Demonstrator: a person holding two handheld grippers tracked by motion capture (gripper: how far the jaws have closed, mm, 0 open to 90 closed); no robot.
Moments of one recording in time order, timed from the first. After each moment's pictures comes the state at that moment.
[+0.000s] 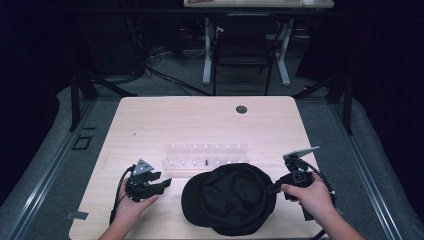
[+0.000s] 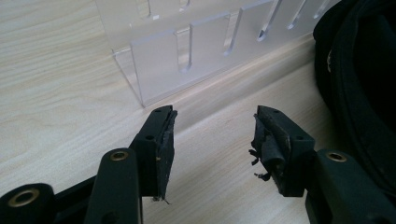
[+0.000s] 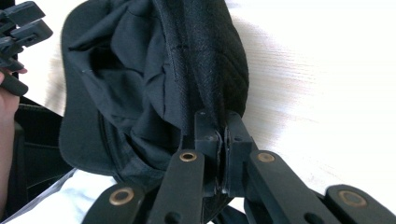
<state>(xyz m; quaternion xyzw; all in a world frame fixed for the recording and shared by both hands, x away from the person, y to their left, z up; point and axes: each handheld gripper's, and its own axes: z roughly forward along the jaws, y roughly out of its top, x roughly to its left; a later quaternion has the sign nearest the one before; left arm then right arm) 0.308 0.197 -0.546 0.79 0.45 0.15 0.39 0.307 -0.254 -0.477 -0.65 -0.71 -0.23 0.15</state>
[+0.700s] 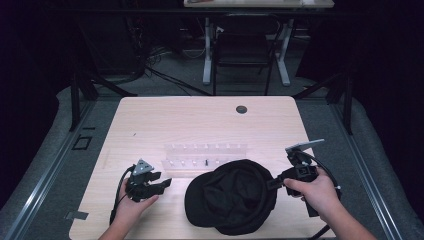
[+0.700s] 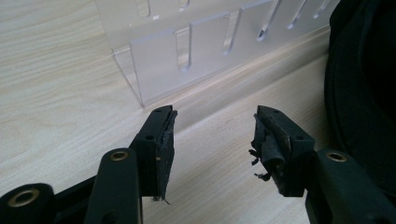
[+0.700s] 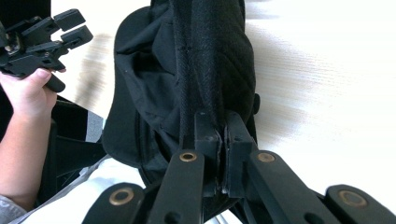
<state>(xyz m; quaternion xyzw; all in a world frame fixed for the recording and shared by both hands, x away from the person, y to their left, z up) 0.308 0.197 -0.546 0.79 0.45 0.15 0.39 0.303 -0.249 -0.443 -0.64 -0.70 -0.26 0.16</state>
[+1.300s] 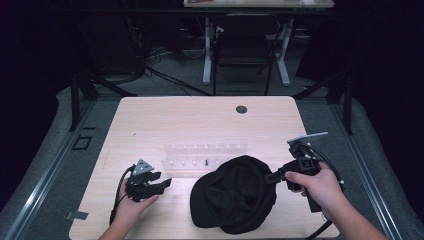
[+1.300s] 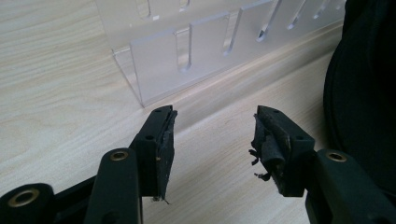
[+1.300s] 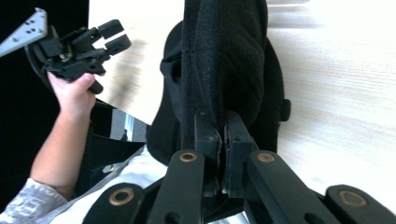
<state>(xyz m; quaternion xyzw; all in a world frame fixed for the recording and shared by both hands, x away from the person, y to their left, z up) 0.308 0.197 -0.546 0.79 0.45 0.15 0.39 0.304 -0.246 -0.414 -0.64 -0.69 -0.28 0.20</state>
